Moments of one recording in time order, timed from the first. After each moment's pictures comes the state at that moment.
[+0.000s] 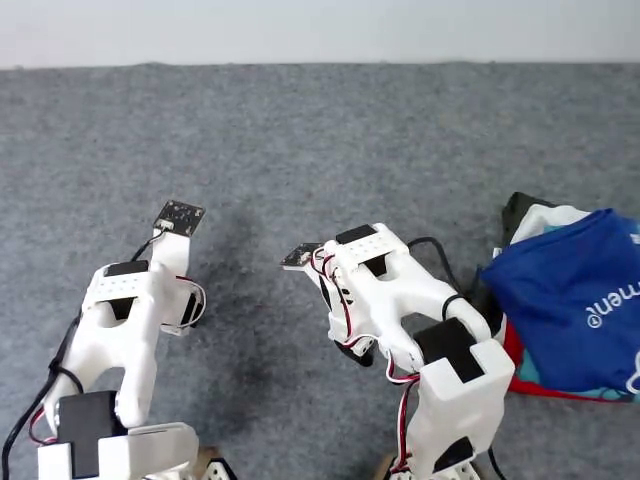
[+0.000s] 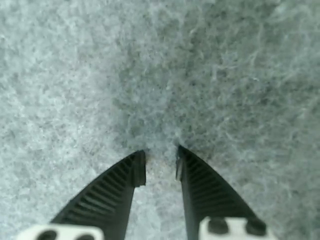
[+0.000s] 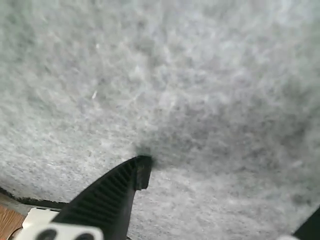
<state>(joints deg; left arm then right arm) -11.4 -3.2 51.7 53.2 -18.0 -25.9 18.8 24.5 76.8 27.2</state>
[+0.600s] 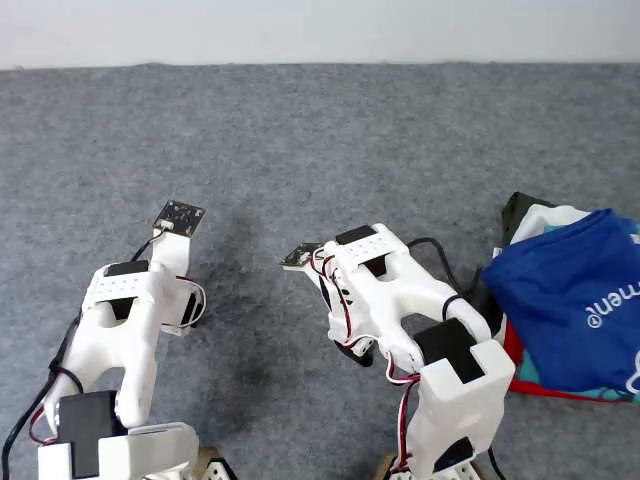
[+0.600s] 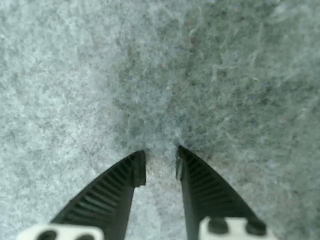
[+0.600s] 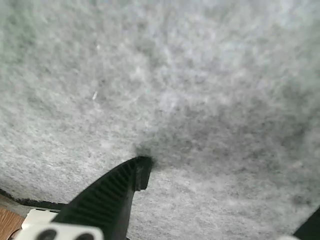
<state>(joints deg) -11.4 -3.2 51.7 53.2 -18.0 -26.0 18.8 24.8 76.4 27.3</state>
